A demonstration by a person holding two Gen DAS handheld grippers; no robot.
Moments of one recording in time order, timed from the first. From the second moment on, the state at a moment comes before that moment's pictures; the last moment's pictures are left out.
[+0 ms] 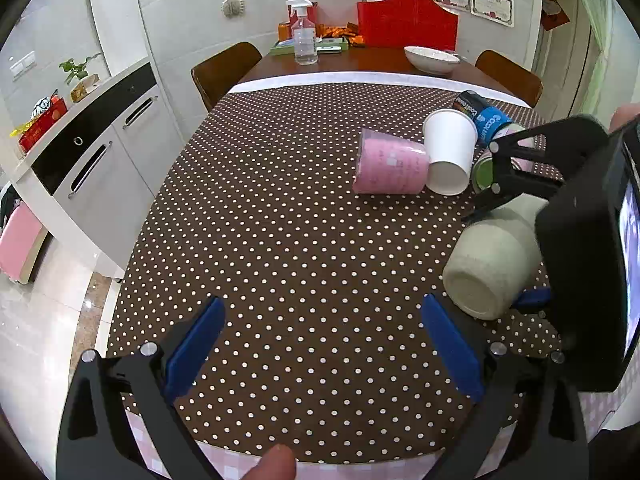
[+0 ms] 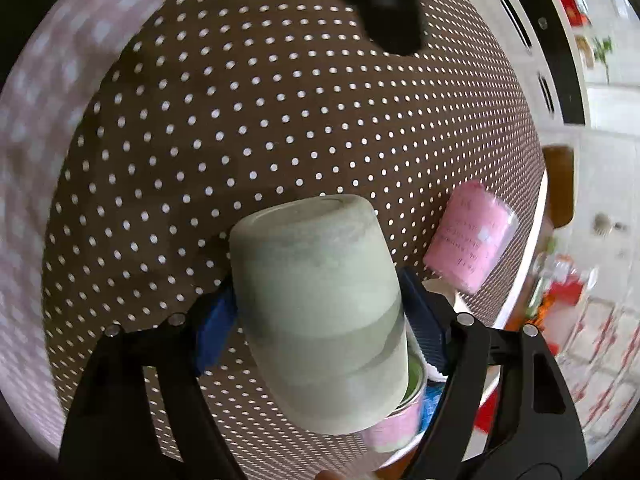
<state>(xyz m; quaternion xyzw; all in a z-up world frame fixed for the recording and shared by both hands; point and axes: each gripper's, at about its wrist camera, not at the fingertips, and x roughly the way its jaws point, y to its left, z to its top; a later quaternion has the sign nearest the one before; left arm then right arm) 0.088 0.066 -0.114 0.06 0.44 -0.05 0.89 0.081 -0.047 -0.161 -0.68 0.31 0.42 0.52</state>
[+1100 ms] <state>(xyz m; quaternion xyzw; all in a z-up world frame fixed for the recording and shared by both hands) 0.038 0.044 -0.086 0.05 0.36 -0.11 0.93 0.086 -0.171 -0.093 0.15 0.29 0.19 0.93</state>
